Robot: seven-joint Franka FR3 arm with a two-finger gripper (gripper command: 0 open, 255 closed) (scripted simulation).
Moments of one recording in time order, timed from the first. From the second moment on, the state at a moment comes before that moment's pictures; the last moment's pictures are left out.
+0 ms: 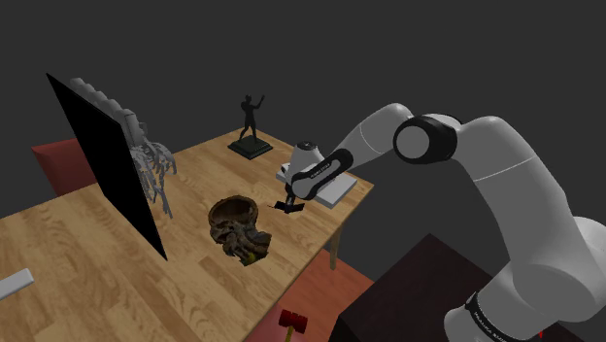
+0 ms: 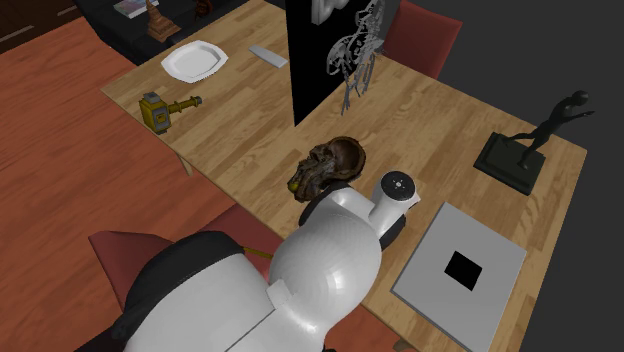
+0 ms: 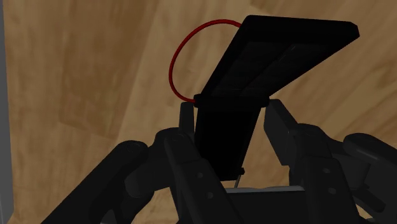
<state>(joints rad) -0.06 1.00 0.17 -1.55 -0.25 2.69 -0.45</state>
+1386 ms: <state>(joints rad) -0.08 0.86 0.19 -1.62 -0.23 2.61 -0.46</state>
